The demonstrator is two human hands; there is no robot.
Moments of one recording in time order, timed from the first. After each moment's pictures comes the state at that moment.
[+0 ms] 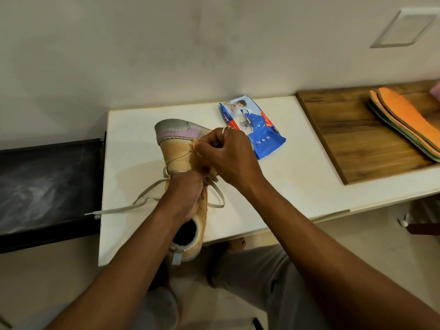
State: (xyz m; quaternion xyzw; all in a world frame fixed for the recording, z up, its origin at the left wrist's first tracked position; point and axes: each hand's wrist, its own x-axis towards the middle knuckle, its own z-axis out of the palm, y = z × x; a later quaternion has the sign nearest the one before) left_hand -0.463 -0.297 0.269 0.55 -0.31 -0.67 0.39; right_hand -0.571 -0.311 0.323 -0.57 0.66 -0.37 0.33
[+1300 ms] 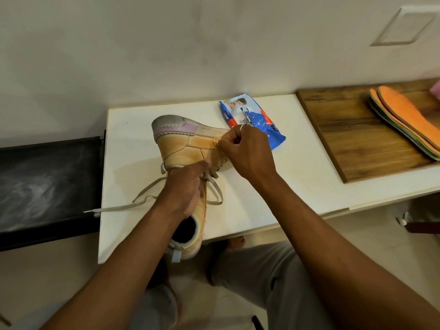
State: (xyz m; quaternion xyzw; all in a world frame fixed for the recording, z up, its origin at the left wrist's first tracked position) left_hand -0.462 -0.295 0.286 0.51 -0.26 -0.70 0.42; right_hand -0.599 -0.319 0.307 -0.54 0.74 -0.31 0.24
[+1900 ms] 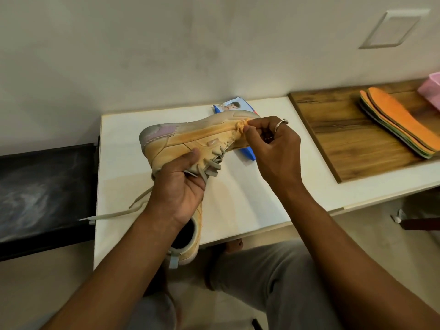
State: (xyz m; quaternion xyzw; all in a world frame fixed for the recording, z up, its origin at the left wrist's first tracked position) left_hand -0.459 -0.292 0.316 0.32 -0.10 -0.79 0.52; right_hand -0.634 -0.287 0.325 -0.50 0.67 -0.53 0.17
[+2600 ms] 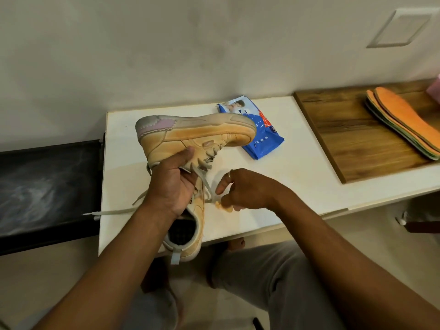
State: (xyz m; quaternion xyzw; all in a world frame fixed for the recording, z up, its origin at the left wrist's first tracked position) left_hand -0.447 -0.306 0.295 0.37 -0.14 -0.75 0.53; right_hand -0.615 -0.279 0.298 -0.57 0.65 -0.01 0.50
